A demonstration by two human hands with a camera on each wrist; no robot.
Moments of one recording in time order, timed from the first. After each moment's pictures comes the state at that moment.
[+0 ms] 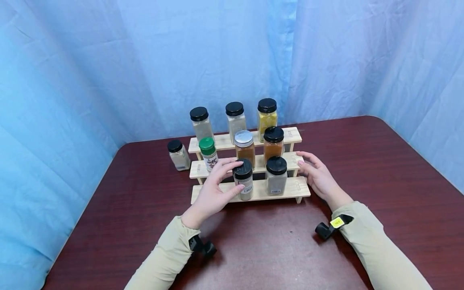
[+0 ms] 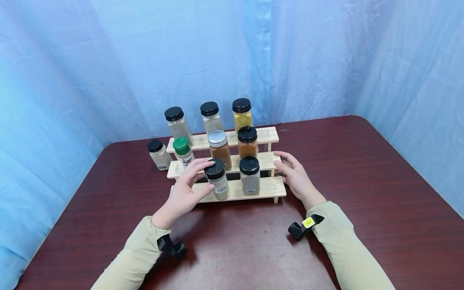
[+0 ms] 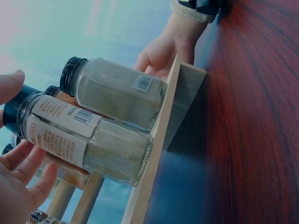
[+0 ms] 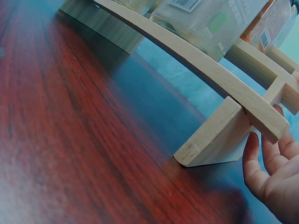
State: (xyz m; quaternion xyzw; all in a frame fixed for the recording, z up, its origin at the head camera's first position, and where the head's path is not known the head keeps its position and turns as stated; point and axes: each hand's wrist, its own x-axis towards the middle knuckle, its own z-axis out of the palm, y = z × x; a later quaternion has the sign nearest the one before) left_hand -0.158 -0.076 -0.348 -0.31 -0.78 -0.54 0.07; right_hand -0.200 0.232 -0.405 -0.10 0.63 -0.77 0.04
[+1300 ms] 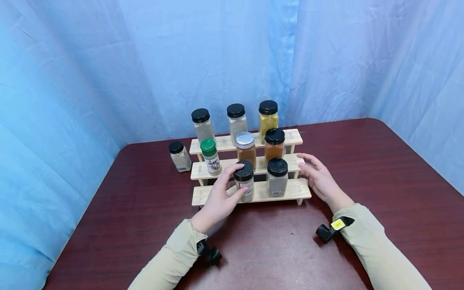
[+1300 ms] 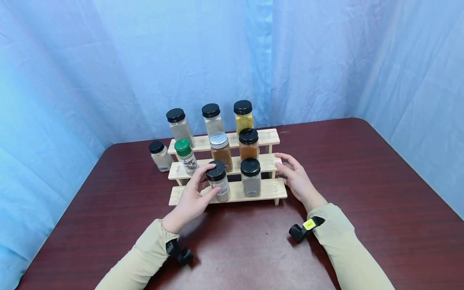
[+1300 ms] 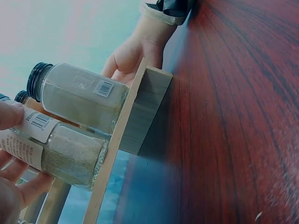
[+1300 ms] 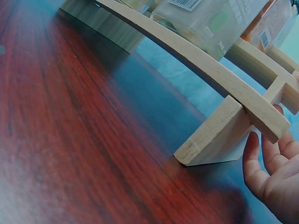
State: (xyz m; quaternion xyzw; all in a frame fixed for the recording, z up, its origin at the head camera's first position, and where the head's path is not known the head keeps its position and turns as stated) left_hand -0.155 -0.061 -0.364 -0.29 -0.77 -0.57 0.08; right_hand -0.200 0.235 -0.407 -0.10 0.64 -0.76 0.05
